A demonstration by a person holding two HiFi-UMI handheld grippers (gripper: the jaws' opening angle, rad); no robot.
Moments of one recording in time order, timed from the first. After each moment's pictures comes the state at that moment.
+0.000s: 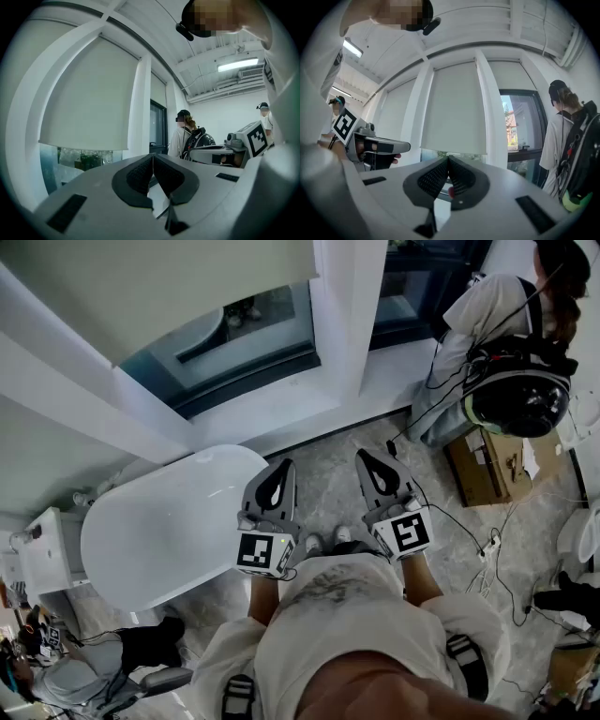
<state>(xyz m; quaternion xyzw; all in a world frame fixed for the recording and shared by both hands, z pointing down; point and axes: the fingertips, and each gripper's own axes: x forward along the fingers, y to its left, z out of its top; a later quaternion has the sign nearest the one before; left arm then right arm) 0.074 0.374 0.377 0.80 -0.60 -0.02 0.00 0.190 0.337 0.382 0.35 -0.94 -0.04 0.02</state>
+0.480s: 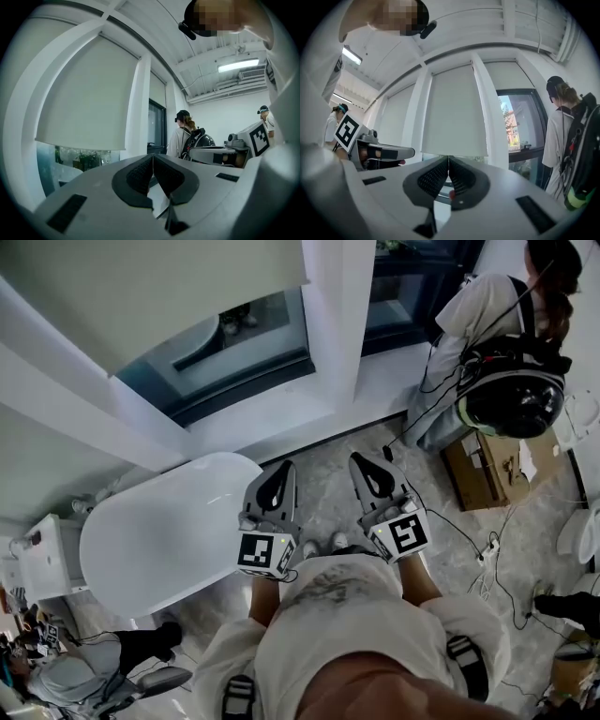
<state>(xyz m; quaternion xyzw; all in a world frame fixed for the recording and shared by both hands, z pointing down) 0.095 0.358 0.379 0.80 -0.60 -0.02 0.00 0.203 0.329 0.378 0.33 -0.94 -0.03 -0.01</state>
